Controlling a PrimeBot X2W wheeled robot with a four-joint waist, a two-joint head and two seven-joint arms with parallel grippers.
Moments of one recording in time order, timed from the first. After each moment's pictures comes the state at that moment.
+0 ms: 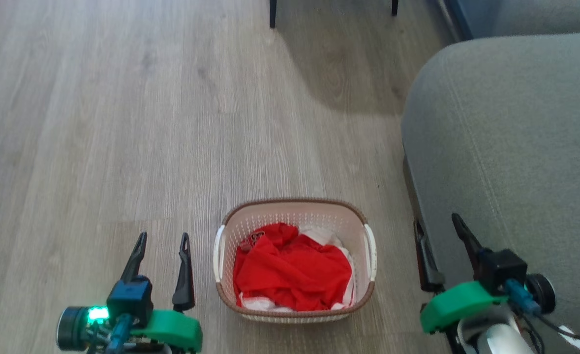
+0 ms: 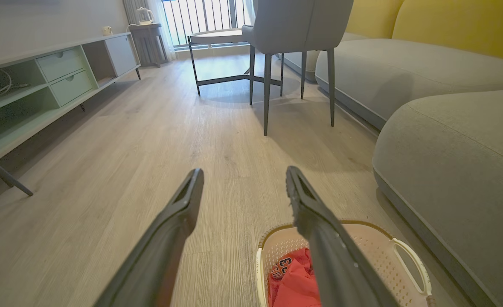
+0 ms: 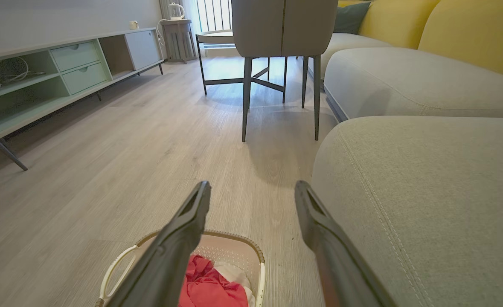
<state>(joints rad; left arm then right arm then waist) 0.10 0.06 -0.19 0.08 -0.05 0.09 -0.25 0.00 -0.04 0.16 0.17 0.15 0.13 -0.25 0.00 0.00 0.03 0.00</state>
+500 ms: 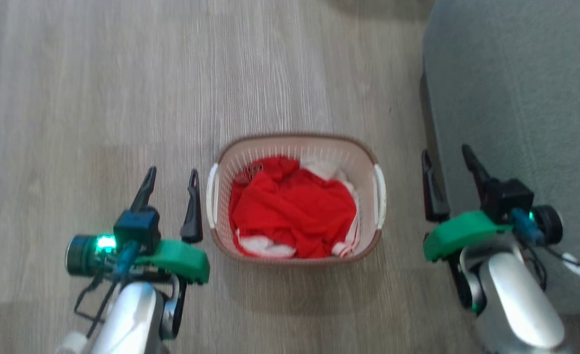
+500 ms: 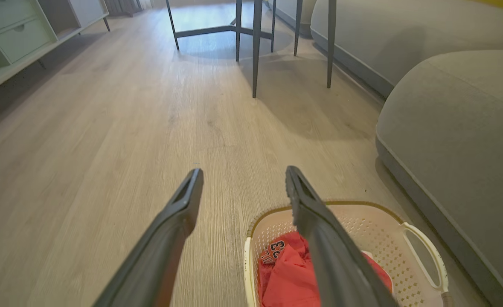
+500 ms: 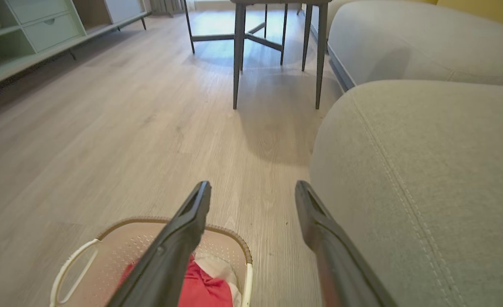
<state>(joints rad) -0.16 0.05 -0.22 0.24 -0.07 0.06 -0.25 -0.25 -0.04 0.13 0.29 0.13 0.13 -0.25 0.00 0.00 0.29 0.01</state>
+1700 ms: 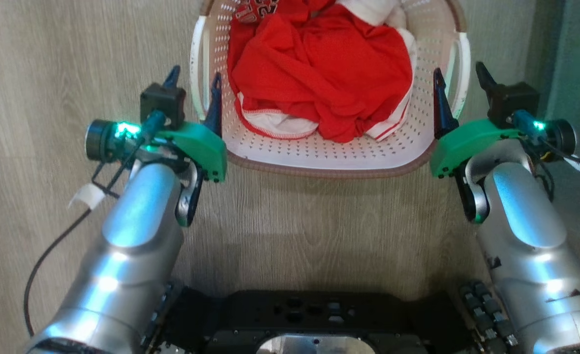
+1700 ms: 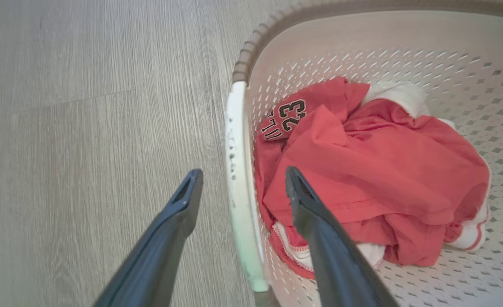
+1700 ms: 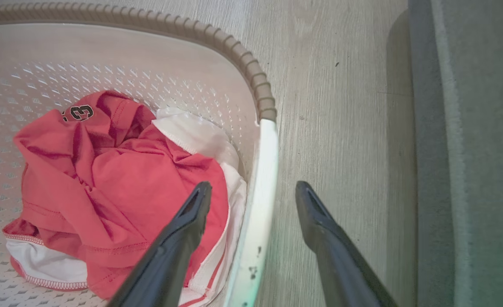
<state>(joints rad) -0.71 0.03 -0.42 0.75 -0.24 0.06 -0.26 -0.65 -0.06 0.12 0.66 0.10 0.13 -0.25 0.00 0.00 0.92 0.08</state>
